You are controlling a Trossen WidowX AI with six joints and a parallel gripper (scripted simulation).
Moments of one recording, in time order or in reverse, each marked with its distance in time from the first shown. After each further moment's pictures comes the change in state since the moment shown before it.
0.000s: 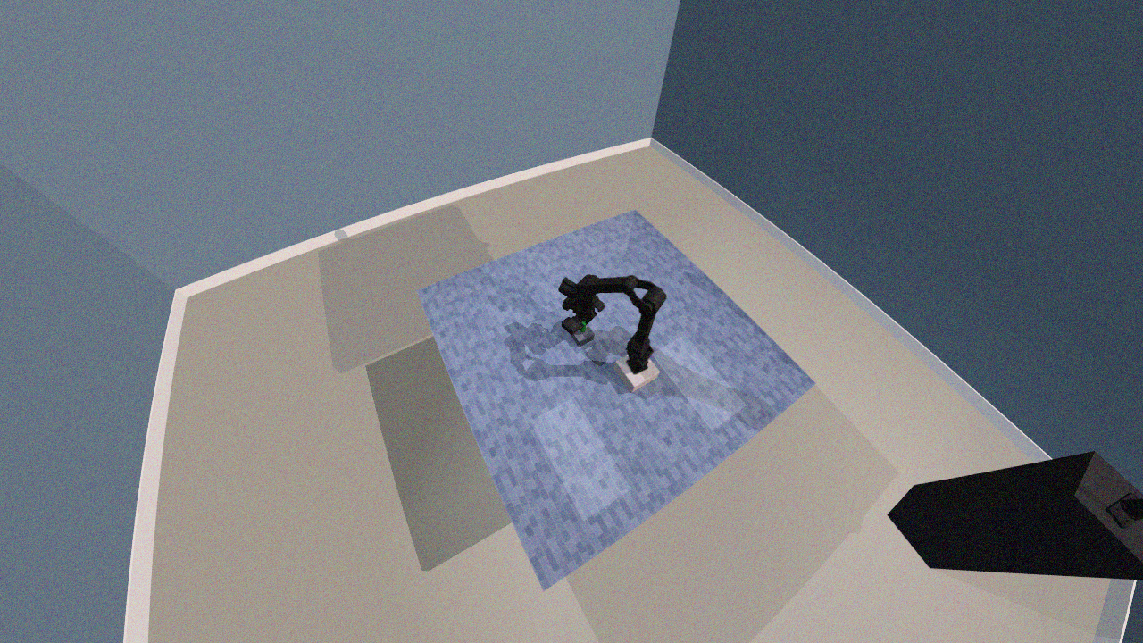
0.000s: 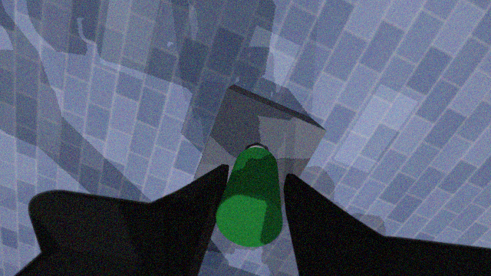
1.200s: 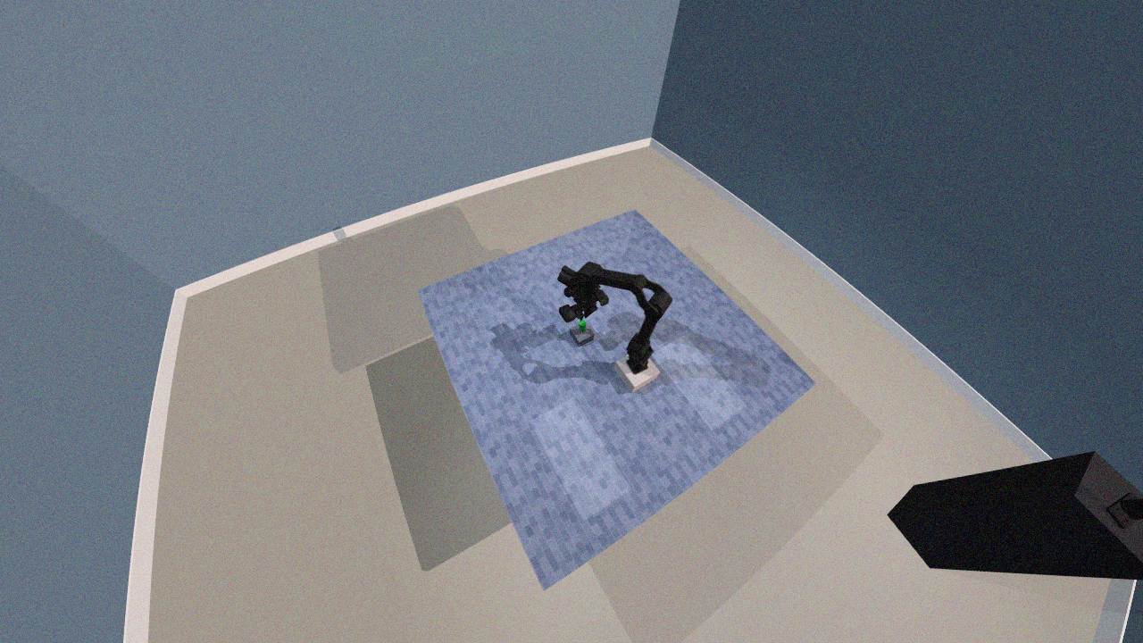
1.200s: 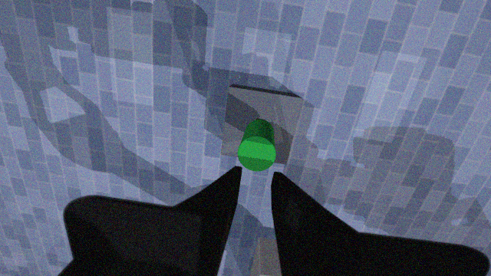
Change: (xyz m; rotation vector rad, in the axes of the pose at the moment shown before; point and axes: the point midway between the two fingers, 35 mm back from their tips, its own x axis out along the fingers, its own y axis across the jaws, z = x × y) arm -0.066 0.004 -0.002 0.245 0.001 0.000
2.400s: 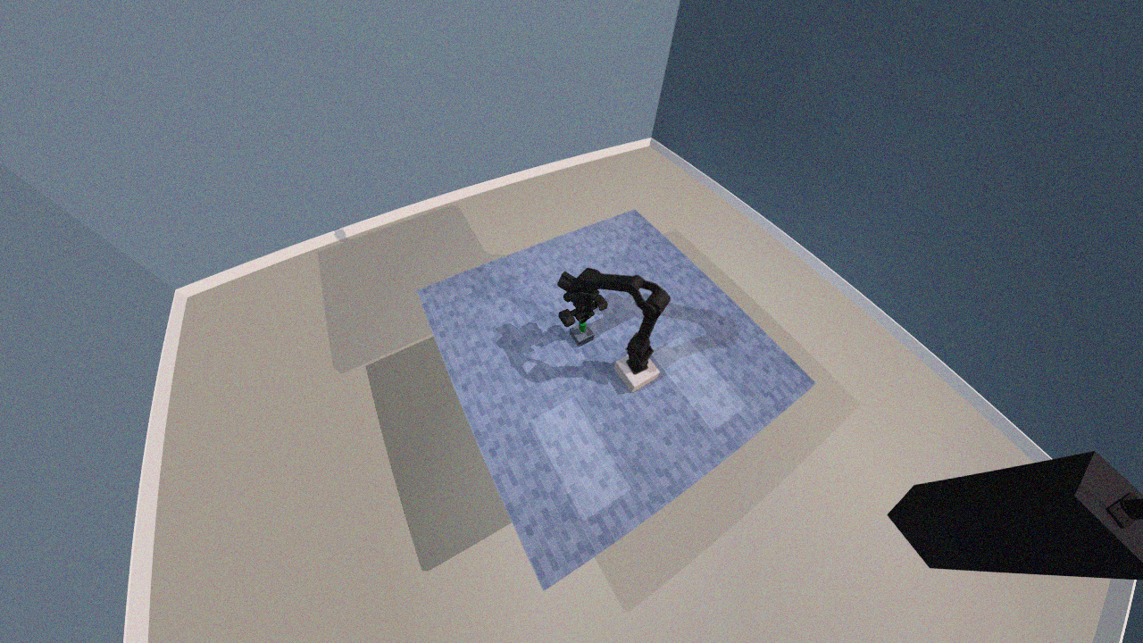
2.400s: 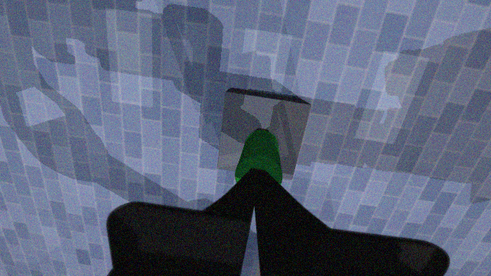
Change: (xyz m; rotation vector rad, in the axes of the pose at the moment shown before) arm 0.030 0.001 0.001 0.004 -0.005 0.002
